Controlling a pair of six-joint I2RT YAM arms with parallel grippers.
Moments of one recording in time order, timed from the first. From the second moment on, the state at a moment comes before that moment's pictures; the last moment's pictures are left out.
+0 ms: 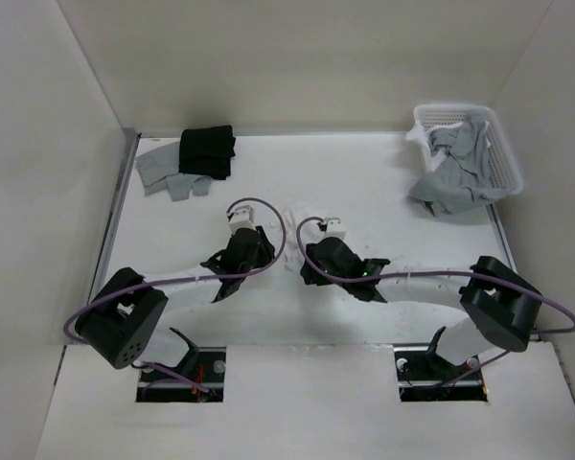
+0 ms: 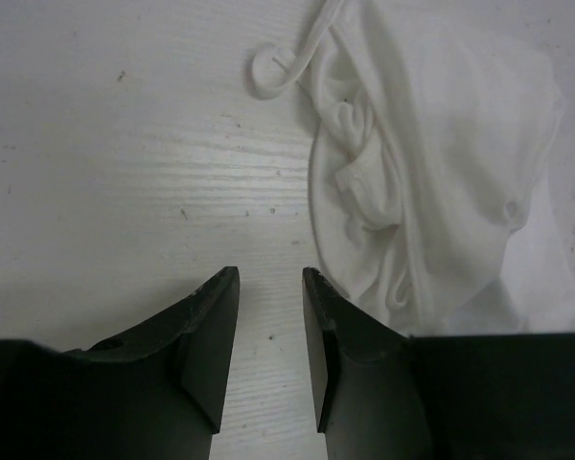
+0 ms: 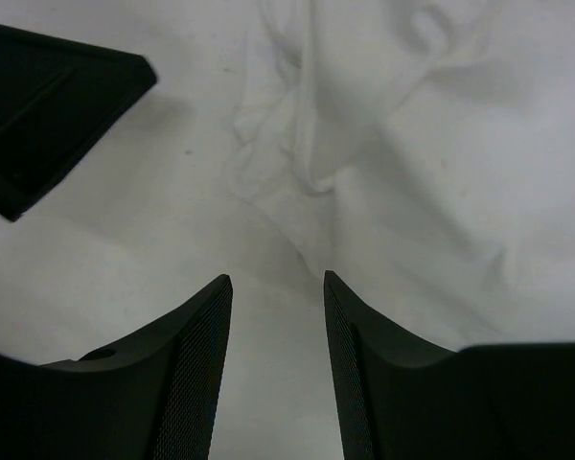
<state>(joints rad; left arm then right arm) -0.66 1.39 0.48 0.33 -0.29 -0.71 0.97 1.49 0.73 0.06 0.27 0.73</state>
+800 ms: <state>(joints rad) -0.33 1.29 0.45 0.41 -0.11 -0.81 0.78 1.42 1.37 -0.01 0.19 0.57</state>
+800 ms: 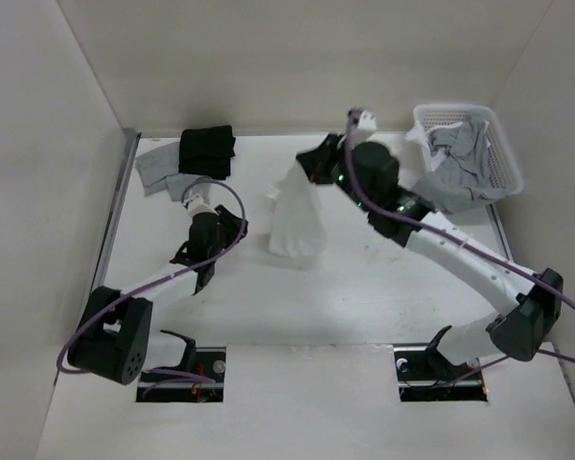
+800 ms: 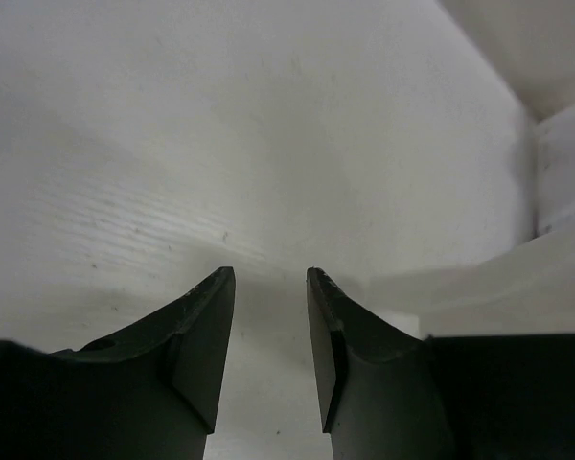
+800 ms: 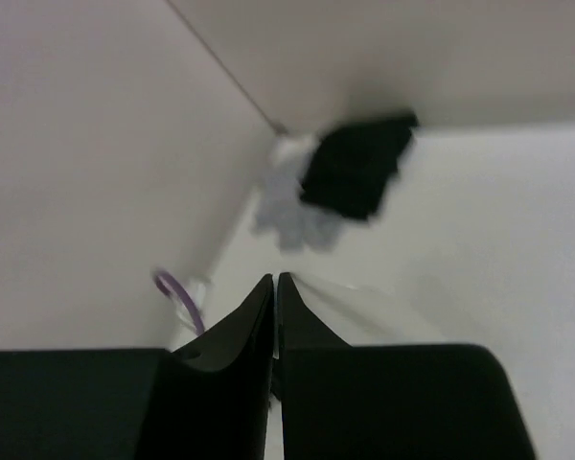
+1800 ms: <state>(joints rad) -0.68 1.51 0.74 0.30 -0.24 -0.62 0.64 0.71 0.21 0.07 0.02 0.94</state>
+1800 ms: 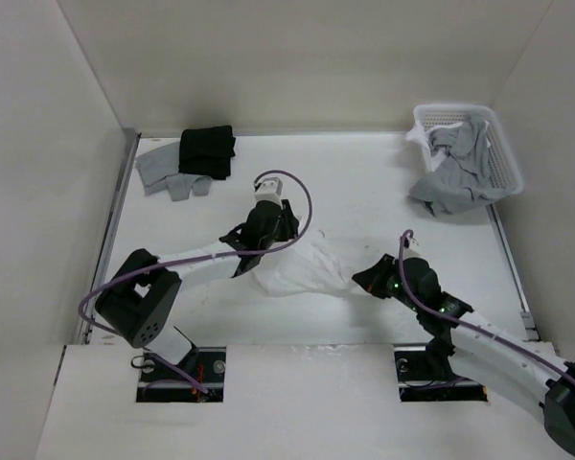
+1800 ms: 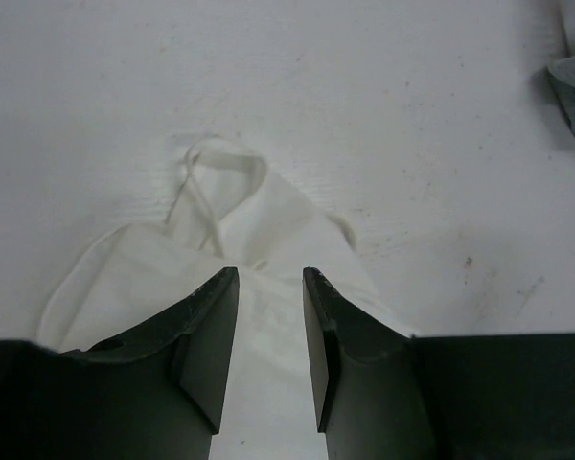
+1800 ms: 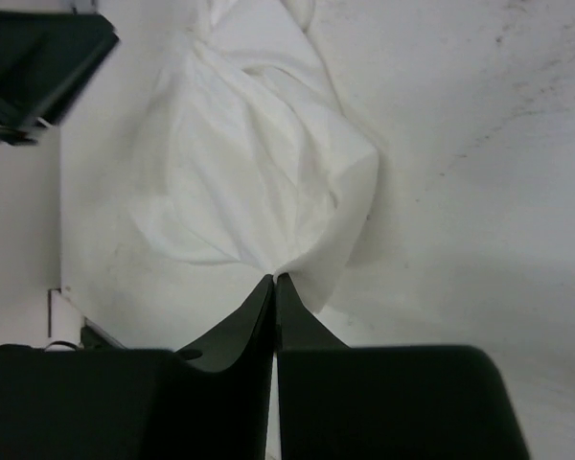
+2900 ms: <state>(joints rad) -0.82 1.70 0.87 0.13 -0.40 -0.41 0.58 0.86 0.21 0.20 -0.02 0.91</state>
